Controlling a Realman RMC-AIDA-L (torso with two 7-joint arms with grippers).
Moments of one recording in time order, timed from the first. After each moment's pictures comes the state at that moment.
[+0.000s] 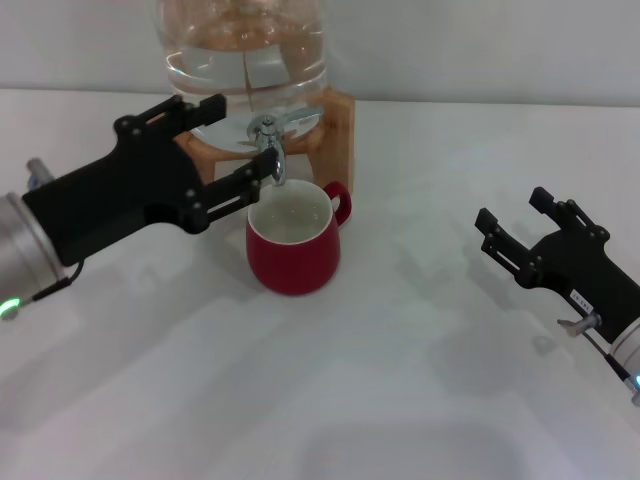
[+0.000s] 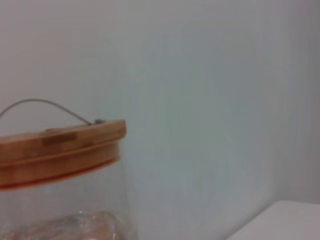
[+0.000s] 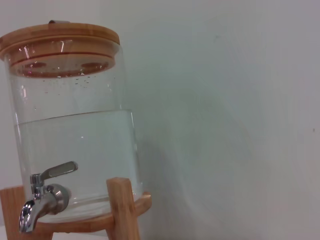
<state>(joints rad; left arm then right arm) 0.04 -2.09 1.44 1.37 -1.86 -1.04 1.88 0.35 2.02 0.68 0.42 -2.52 -1.08 0.30</state>
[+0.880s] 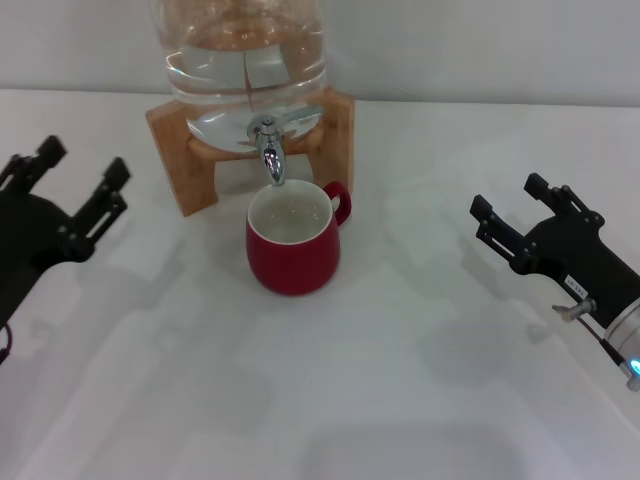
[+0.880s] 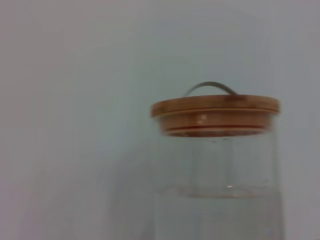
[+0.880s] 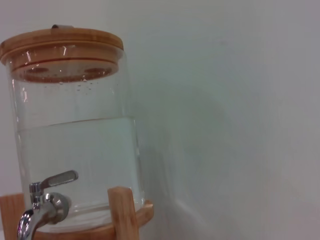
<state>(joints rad) 0.12 -2.09 1.54 0.92 -2.59 -1.05 2.48 0.38 2.02 0.69 0.42 -2.52 -1.07 0.30</state>
